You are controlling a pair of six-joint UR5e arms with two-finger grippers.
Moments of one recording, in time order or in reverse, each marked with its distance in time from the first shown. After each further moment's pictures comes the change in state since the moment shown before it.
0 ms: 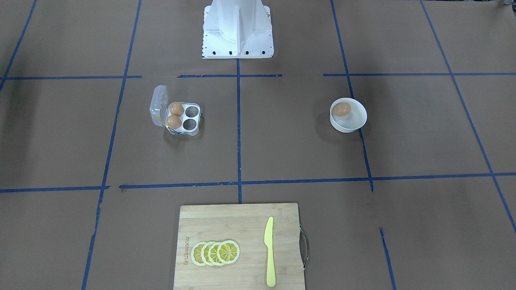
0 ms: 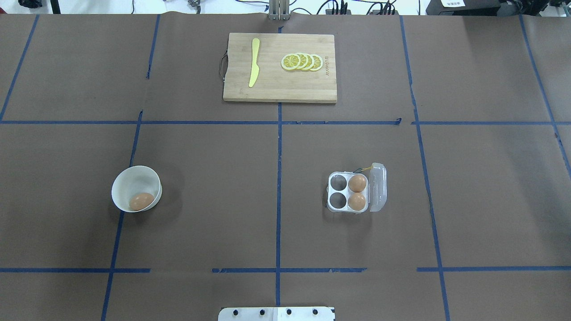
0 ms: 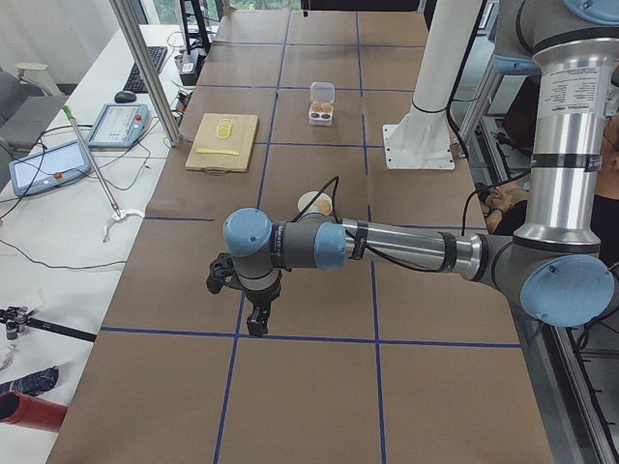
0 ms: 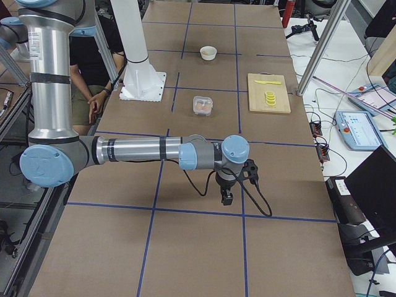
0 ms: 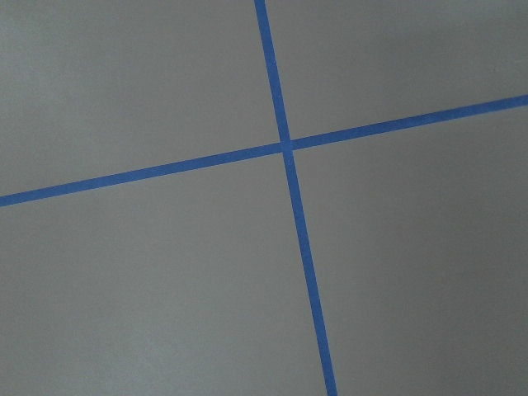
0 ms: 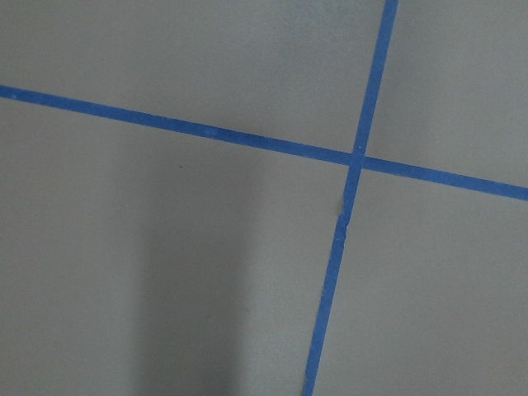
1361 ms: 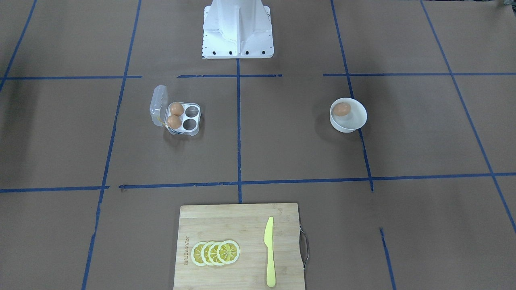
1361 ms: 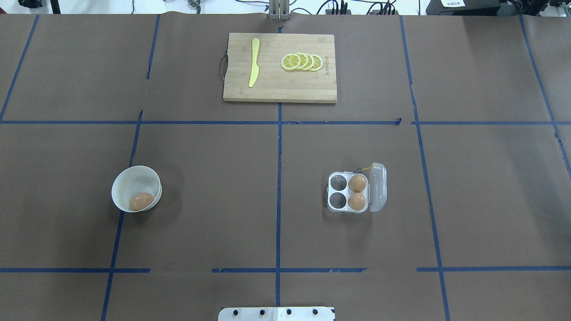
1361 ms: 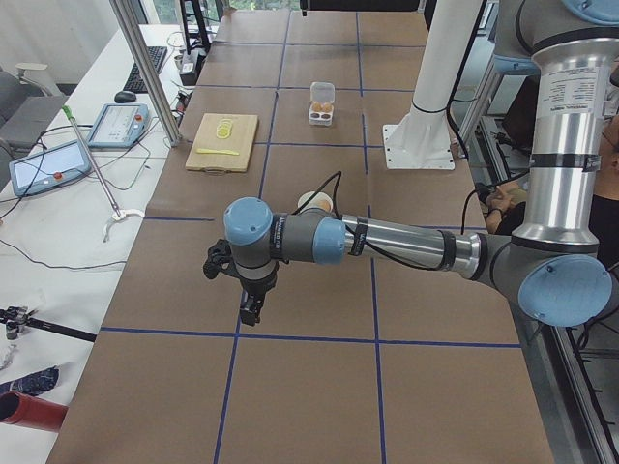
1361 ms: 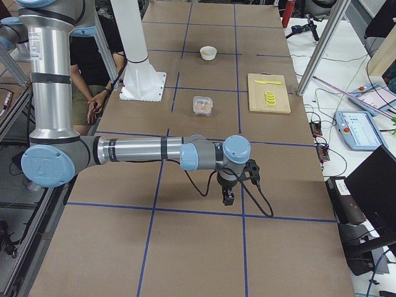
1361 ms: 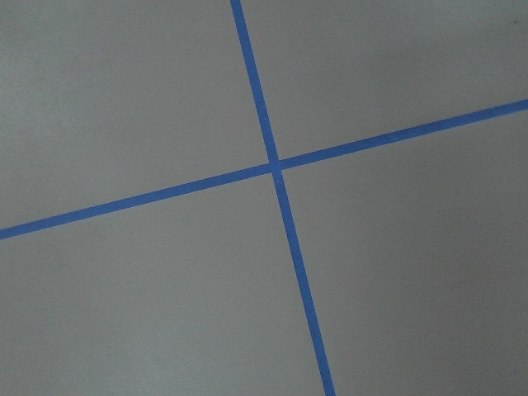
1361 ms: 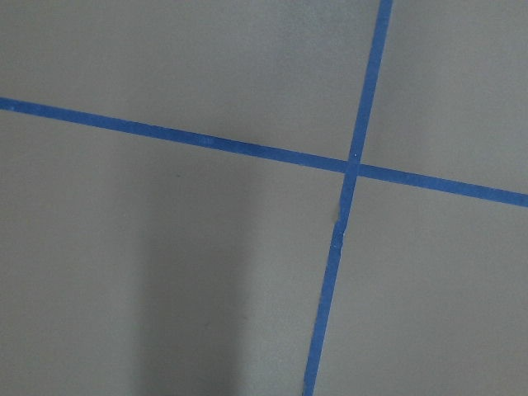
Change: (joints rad) left arm 0.021 -0.005 -0.021 -0.065 -0.032 0.015; right arm -0.001 0.010 -0.010 0.006 0.000 0.013
